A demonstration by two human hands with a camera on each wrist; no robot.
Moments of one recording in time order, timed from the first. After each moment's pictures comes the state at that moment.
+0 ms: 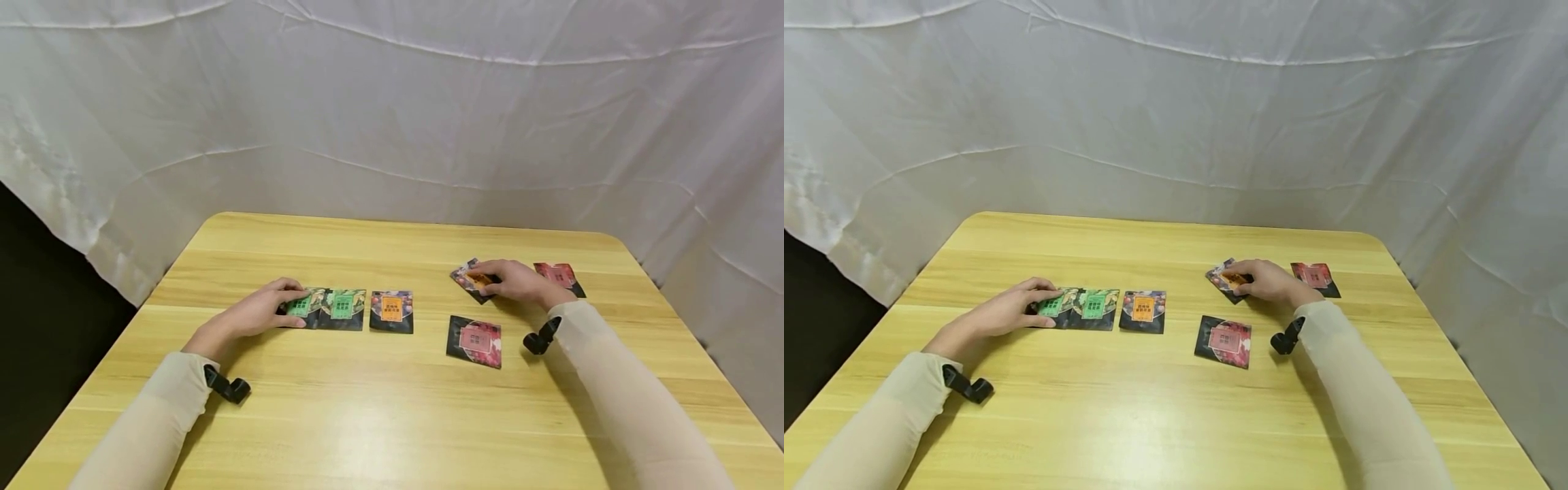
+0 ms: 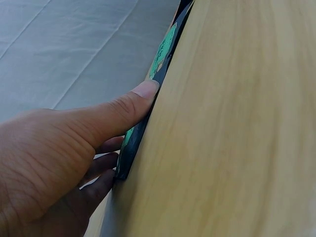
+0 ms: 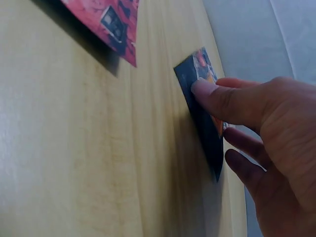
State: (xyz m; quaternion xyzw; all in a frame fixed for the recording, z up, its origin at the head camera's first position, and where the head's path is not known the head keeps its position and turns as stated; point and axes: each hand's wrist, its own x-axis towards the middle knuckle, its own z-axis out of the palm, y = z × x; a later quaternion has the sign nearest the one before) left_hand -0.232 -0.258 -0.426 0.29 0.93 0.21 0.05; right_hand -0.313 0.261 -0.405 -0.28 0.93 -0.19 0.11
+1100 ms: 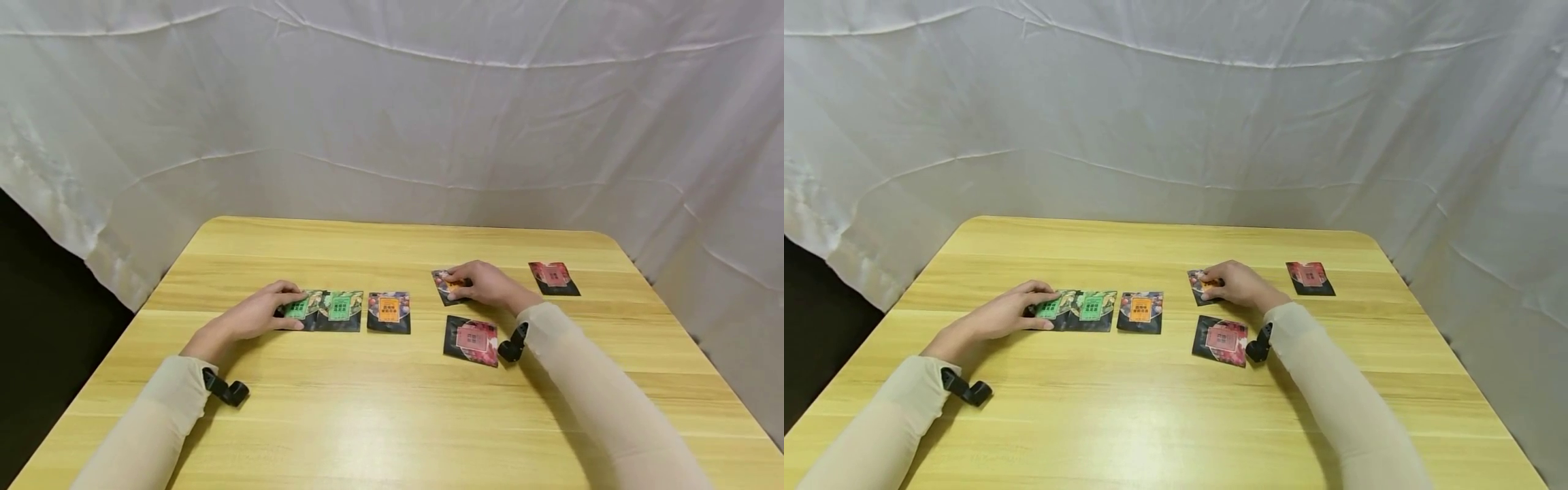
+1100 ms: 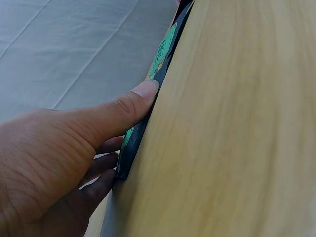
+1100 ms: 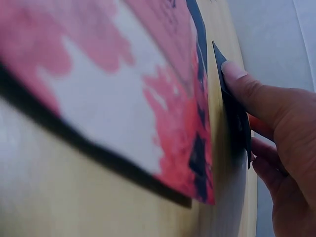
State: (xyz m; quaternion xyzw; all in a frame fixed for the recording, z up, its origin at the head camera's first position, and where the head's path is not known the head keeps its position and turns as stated) left_hand -0.235 -0.257 -0.425 0.29 0.93 0.21 0.05; right_hand -0.311 0.212 -0.414 -0.29 0.94 -0.17 0.08
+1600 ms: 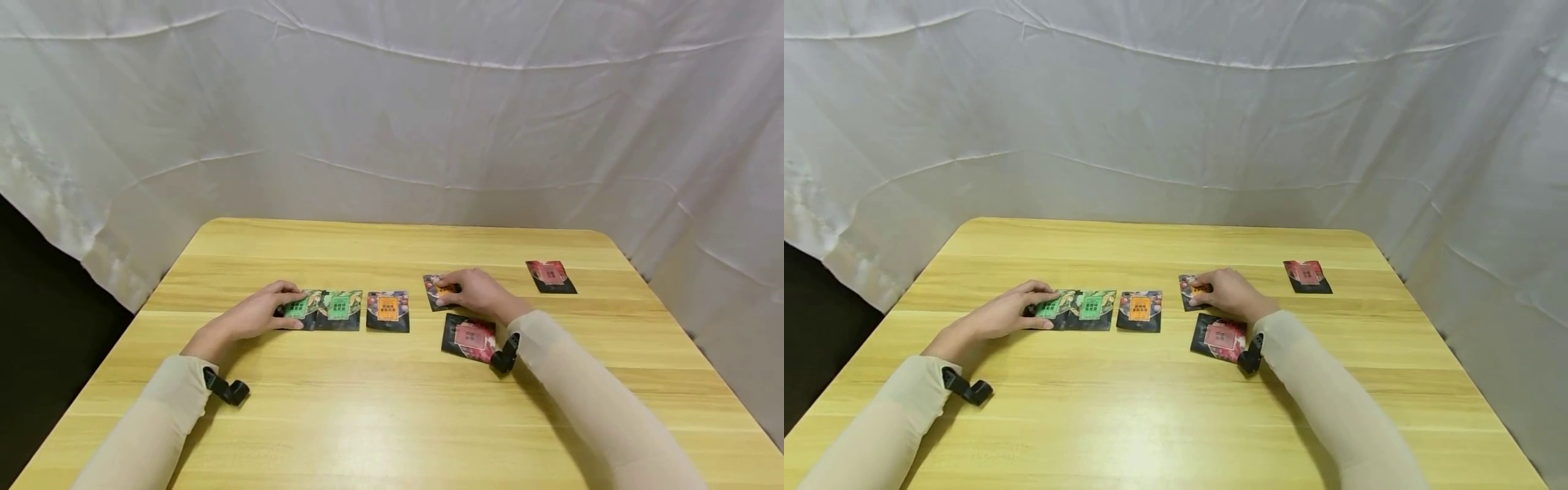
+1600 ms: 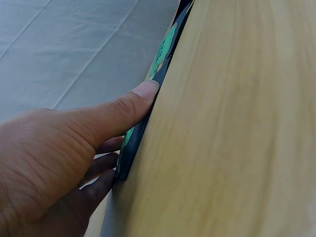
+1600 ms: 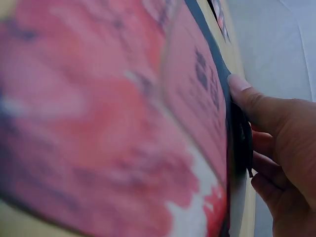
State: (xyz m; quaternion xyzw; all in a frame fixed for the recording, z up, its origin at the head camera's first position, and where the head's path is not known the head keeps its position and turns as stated) left_hand -0.235 -0.258 -0.426 0.29 0.93 0.21 0.05; right_hand -0.289 0.191 -0.418 -0.23 0.95 -0.19 0.07
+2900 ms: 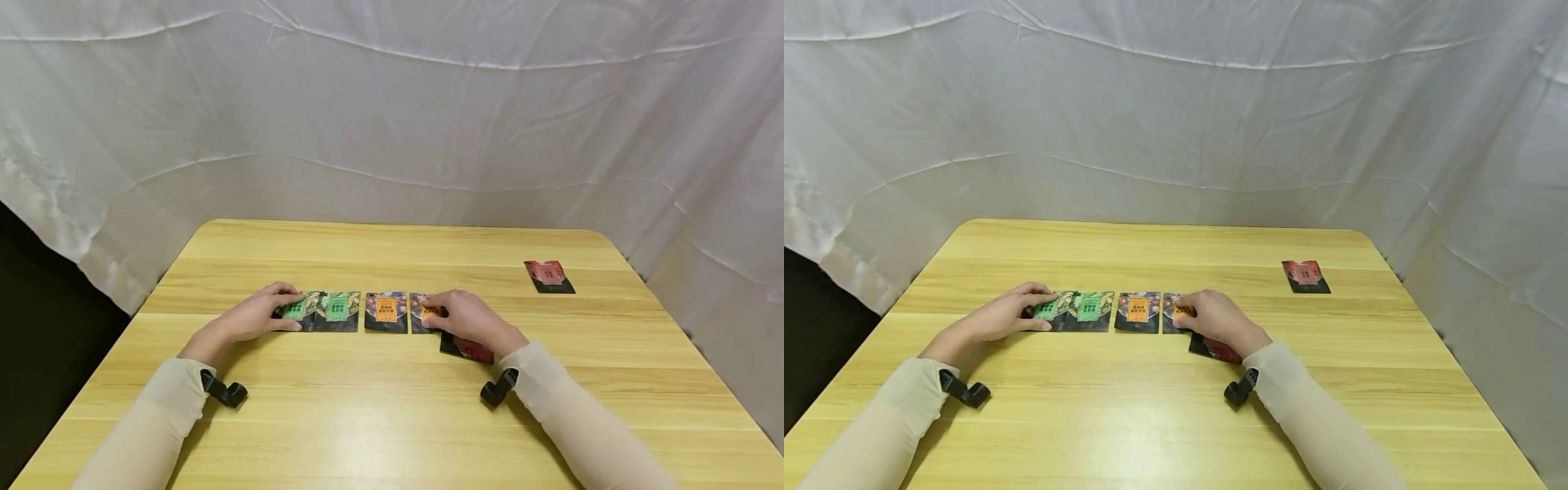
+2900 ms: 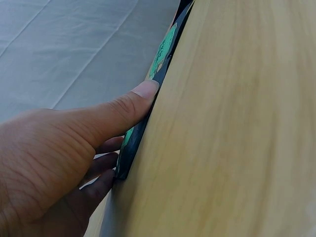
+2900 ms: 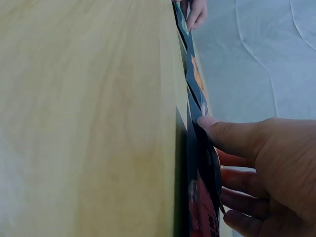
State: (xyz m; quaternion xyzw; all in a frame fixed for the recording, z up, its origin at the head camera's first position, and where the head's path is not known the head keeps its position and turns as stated) left_hand -0.236 -0.259 -0.428 0.30 0.93 0.20 0.05; right_hand -0.233 0.161 -0.412 -0.25 0.95 -0.17 0.07
